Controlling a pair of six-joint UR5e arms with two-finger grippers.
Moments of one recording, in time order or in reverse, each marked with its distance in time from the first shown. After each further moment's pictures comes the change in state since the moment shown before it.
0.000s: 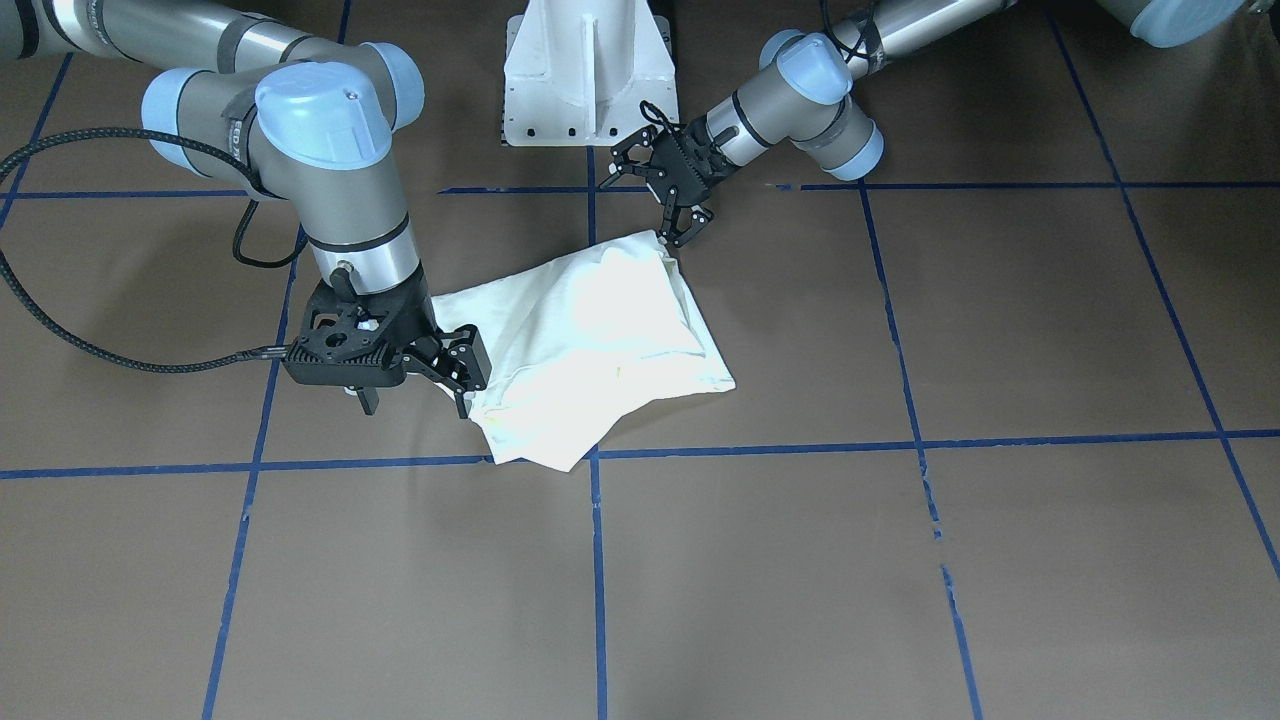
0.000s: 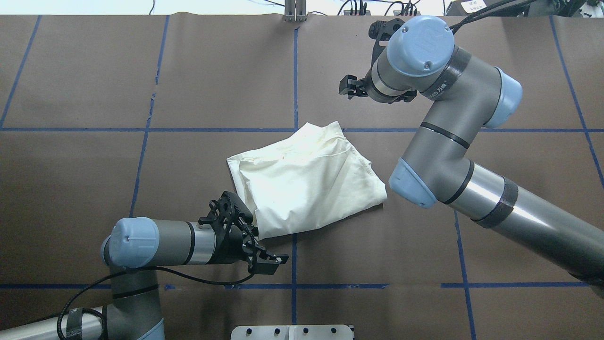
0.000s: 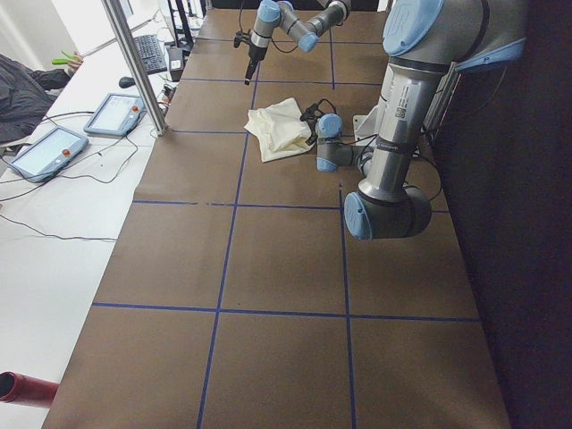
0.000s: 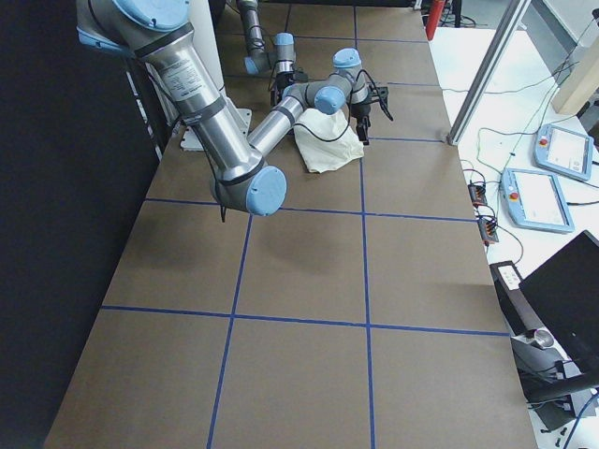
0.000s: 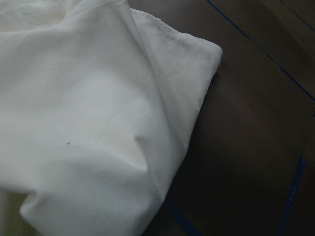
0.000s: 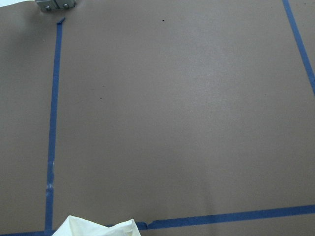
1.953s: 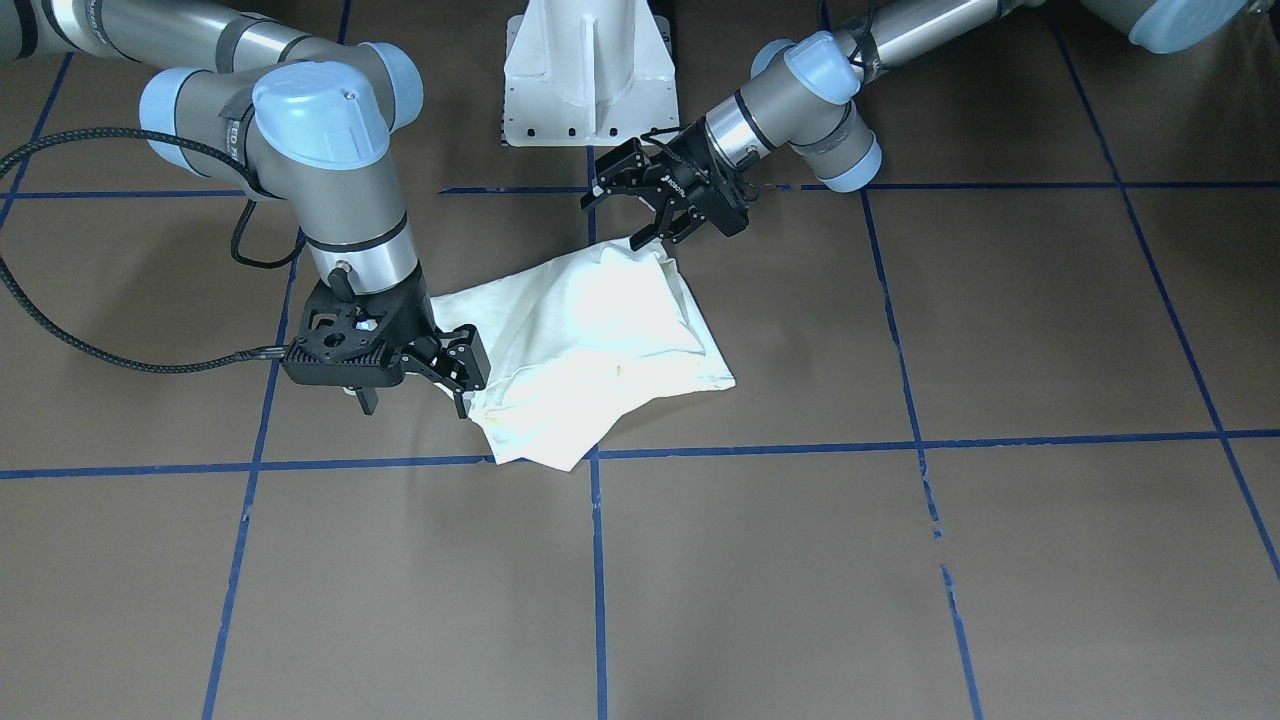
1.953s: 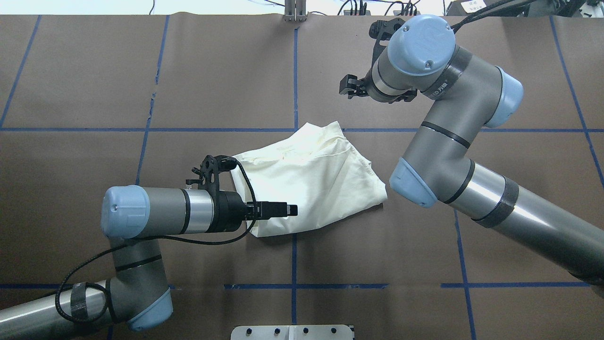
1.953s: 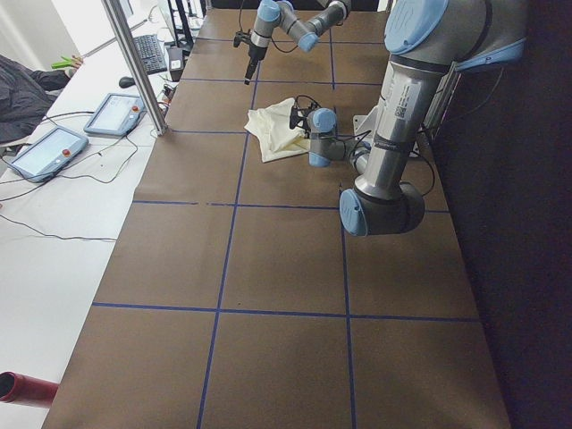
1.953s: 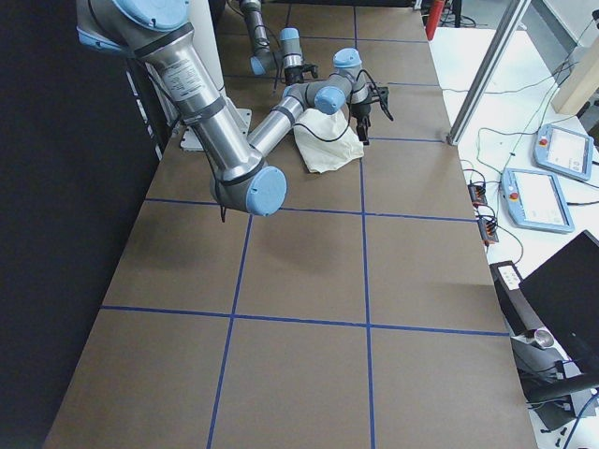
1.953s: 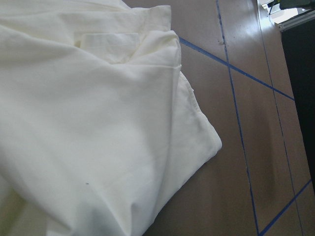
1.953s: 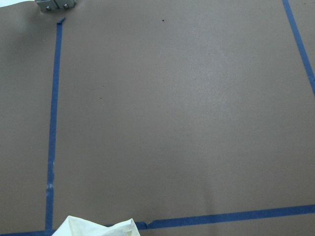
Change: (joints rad) left arm -0.032 -0.047 0.042 -0.079 0.094 -0.714; right arm 0.002 0.000 0.001 0.000 0.004 -0.001
